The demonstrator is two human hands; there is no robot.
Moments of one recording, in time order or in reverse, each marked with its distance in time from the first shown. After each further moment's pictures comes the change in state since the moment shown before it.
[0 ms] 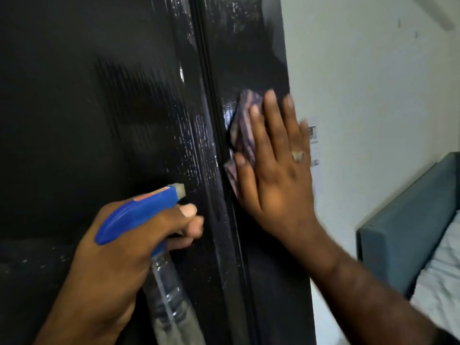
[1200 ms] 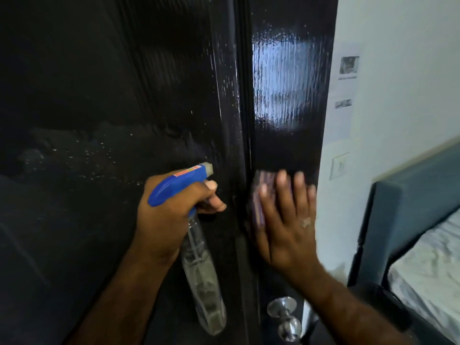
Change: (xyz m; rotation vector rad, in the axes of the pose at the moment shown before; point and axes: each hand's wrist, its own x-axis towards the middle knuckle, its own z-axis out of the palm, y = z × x) left_hand -0.030 -0.093 0.025 -0.081 0.258 0.231; right_hand -0.218 -0.011 -0.009 0.054 -0.265 -0.056
